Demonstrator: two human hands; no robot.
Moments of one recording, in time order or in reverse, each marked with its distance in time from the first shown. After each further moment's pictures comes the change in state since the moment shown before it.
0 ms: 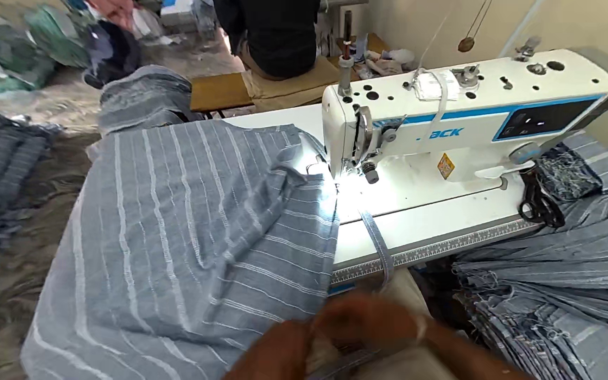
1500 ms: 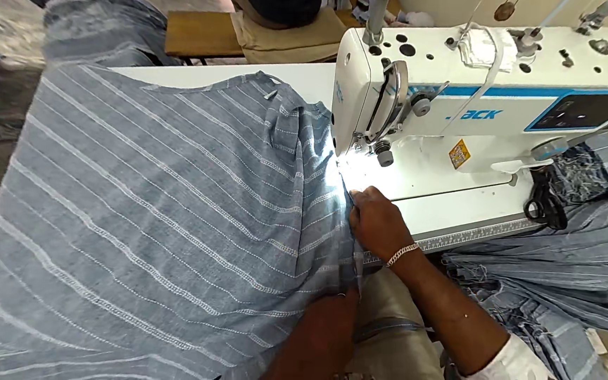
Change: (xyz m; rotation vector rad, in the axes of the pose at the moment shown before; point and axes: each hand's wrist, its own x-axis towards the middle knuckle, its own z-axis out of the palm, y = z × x) left_hand 0.048 0.062 0.000 -0.072 0.036 0.042; right_hand 0.074 0.028 -0.082 -0.807 0.554 0.599
